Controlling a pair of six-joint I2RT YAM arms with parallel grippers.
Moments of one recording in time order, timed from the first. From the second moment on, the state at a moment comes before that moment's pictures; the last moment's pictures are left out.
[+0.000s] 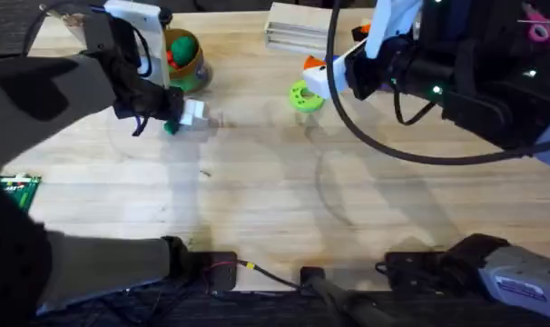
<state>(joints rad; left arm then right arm) 0.19 1.53 0.87 -0.43 0.06 0.32 0.49 1.23 0.86 -0.12 -0.02 -0.16</state>
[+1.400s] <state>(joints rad) 0.19 1.30 0.88 -0.53 0.14 0.34 0.49 1.23 0.86 -0.09 -0.02 -0.16</state>
